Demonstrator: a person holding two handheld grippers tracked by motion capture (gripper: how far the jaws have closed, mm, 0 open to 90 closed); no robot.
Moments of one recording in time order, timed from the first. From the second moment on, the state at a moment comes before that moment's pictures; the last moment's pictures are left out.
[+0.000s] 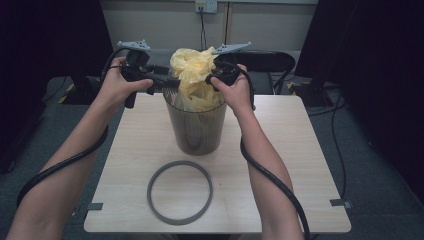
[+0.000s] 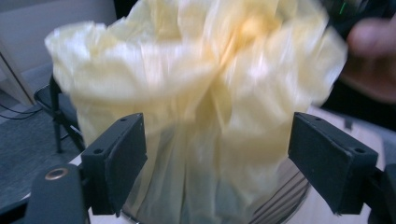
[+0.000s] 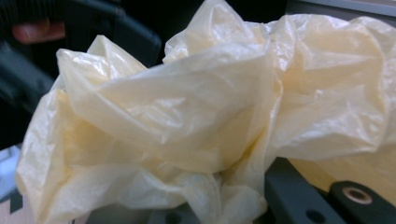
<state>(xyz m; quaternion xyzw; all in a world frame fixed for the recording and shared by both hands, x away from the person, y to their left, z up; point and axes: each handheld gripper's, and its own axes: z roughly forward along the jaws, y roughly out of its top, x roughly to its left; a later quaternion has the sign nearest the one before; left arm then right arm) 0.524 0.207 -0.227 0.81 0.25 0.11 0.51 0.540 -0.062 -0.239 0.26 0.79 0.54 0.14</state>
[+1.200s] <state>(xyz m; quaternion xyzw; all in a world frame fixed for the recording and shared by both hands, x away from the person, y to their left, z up) 0.550 0.197 -0.226 0.82 0.24 0.07 0.52 0.532 -0.066 -0.218 0.26 0.82 0.49 0.15</state>
